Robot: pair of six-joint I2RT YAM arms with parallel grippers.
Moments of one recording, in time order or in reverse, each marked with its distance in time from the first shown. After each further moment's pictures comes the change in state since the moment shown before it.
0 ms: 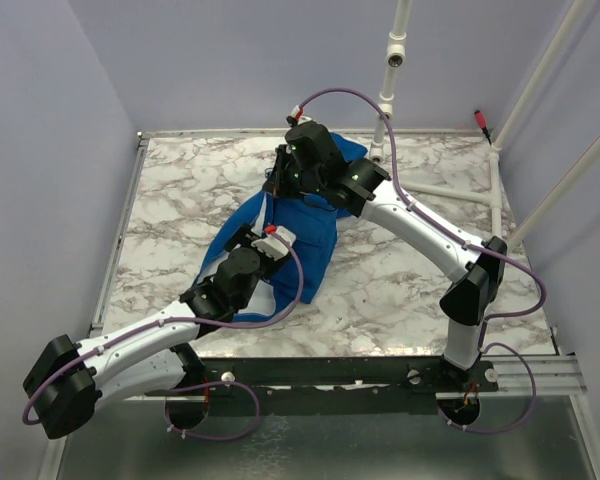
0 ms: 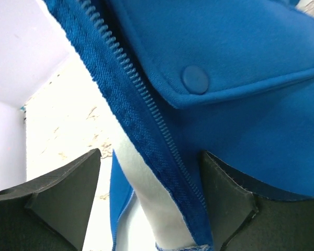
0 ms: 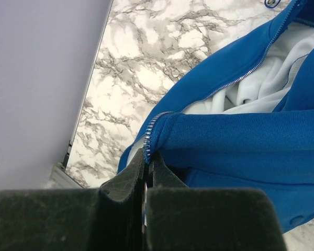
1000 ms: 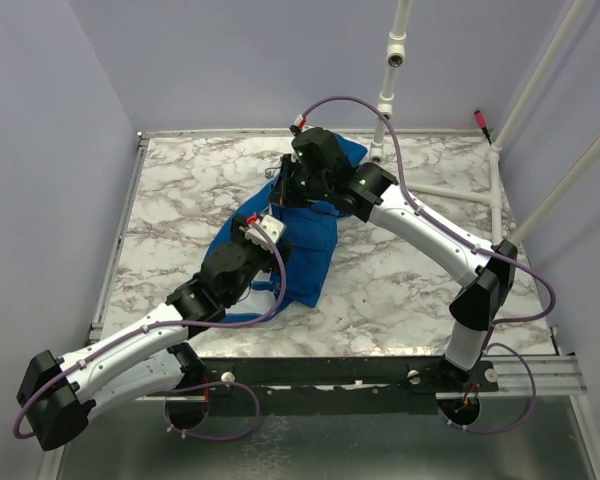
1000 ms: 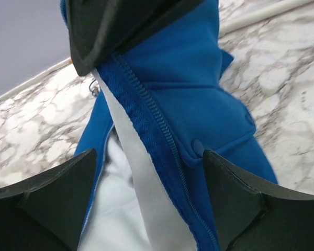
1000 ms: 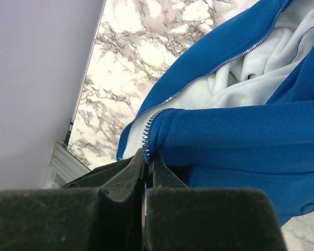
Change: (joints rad) left arm 0.019 -0.091 0.073 -0.010 0.198 -0.211; right arm -0.011 -0.071 -0.099 -0.019 -0.085 0.002
